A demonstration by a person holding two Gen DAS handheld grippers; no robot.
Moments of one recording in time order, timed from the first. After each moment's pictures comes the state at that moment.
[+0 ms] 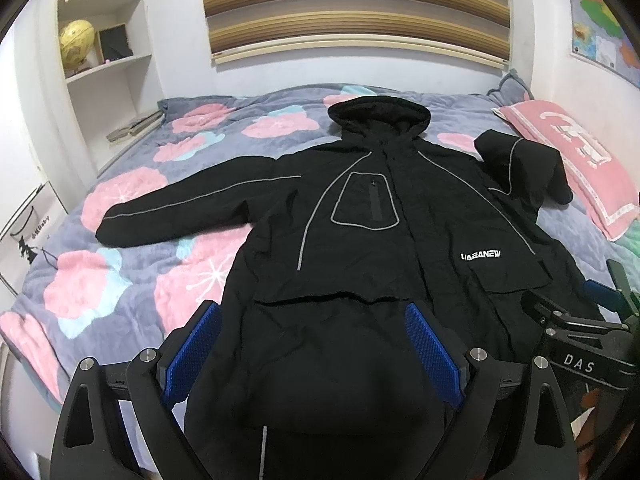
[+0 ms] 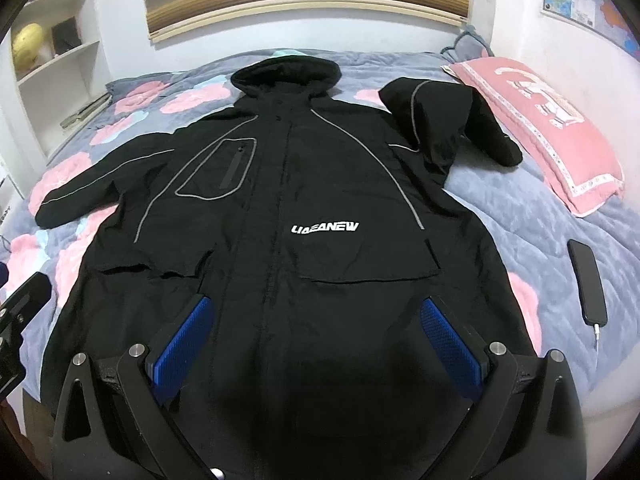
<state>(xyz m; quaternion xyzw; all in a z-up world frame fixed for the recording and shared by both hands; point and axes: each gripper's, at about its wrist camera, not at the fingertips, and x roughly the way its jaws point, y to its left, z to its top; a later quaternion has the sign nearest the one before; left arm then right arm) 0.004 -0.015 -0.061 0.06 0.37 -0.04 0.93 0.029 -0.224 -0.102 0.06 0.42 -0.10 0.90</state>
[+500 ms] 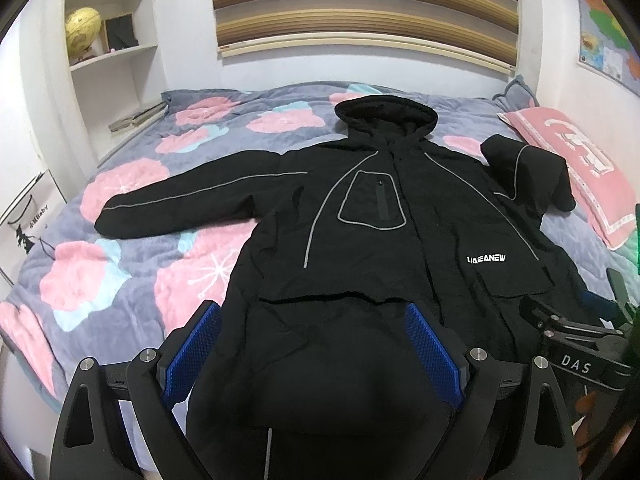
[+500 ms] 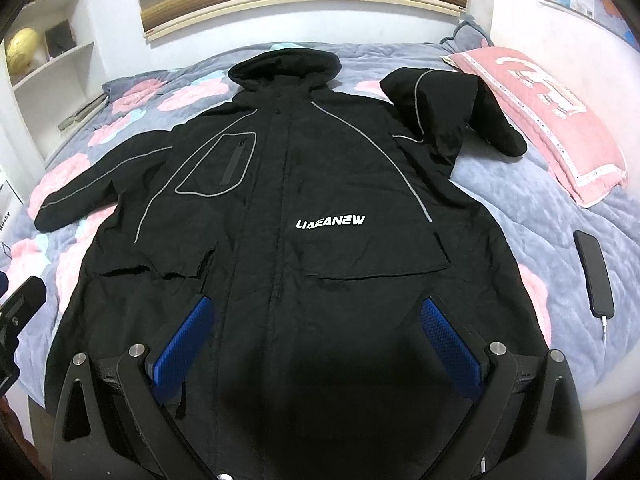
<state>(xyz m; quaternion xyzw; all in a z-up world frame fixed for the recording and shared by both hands) 0.010 -0.002 -0.067 0.04 0.37 -0.04 0.93 0.037 -0.217 -0.111 0.06 0.44 -0.10 0.89</state>
